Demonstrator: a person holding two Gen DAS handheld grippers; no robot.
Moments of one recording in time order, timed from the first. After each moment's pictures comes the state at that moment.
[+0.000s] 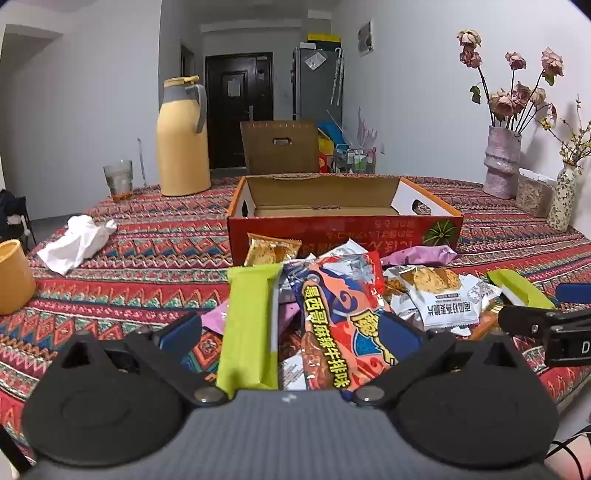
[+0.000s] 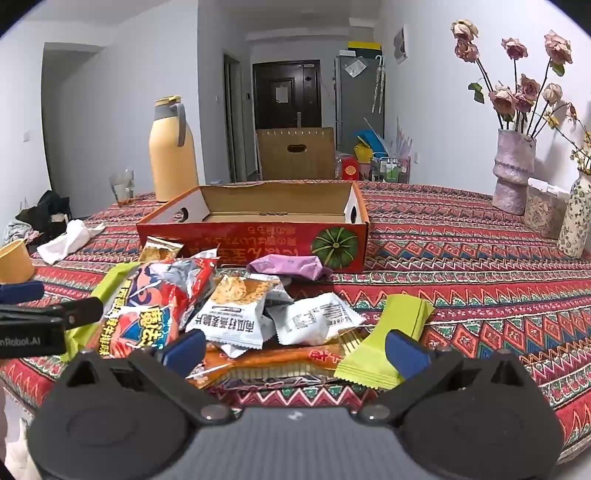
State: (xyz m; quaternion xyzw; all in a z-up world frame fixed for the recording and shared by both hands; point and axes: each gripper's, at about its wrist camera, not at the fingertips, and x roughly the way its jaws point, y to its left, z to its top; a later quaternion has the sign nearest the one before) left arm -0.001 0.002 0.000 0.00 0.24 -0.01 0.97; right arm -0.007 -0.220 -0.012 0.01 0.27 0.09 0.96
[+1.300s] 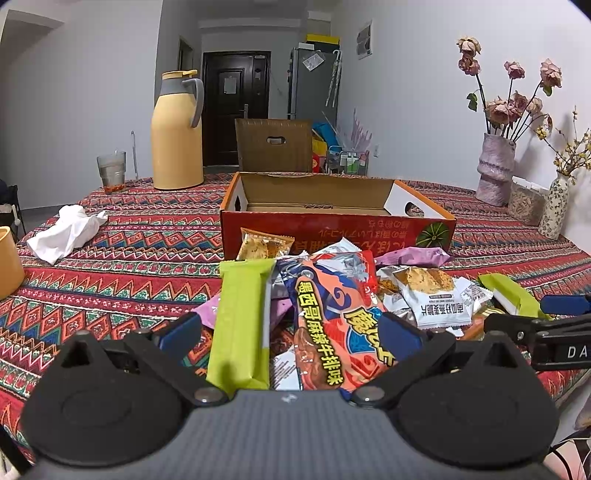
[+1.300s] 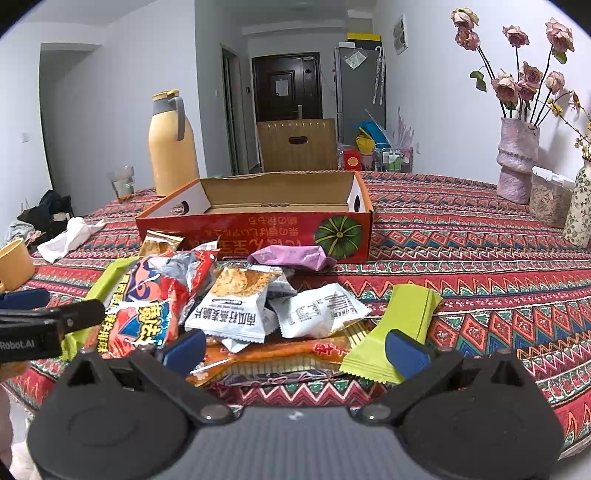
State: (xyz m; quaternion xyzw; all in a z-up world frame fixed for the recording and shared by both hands) left arm 0.003 0.005 -0.007 -0.01 0.25 -0.02 0.97; right arm -0.002 -0.219 -0.018 0.01 0.29 0.09 0.95
